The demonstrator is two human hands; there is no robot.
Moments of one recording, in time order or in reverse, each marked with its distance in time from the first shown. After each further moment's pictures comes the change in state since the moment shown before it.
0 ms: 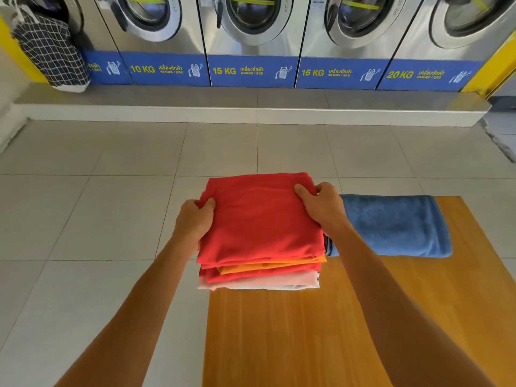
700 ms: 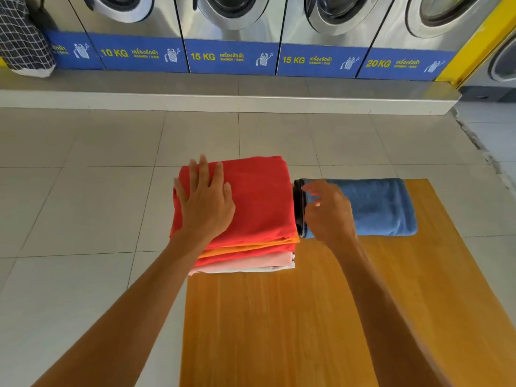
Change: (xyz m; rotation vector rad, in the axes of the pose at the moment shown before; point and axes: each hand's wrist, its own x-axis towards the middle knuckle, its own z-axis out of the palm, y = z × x) left_hand -0.030 0.007 0.054 0.843 0.148 0.664; right_hand -0.058 0.042 -0.049 -0.274 0.097 -0.271
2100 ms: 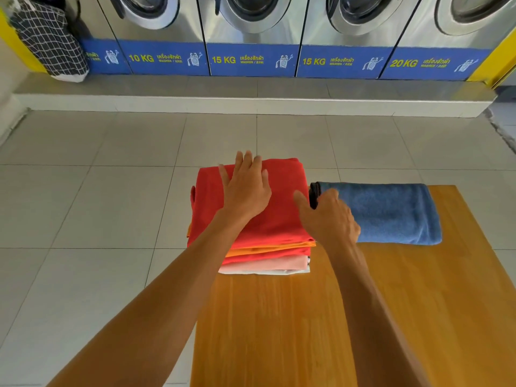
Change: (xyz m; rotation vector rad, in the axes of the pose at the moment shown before) left_hand 0.036 0.042 0.006 -0.146 -0.038 0.047; right_hand -0.002 -0.033 0.017 -0.165 -0.063 0.222
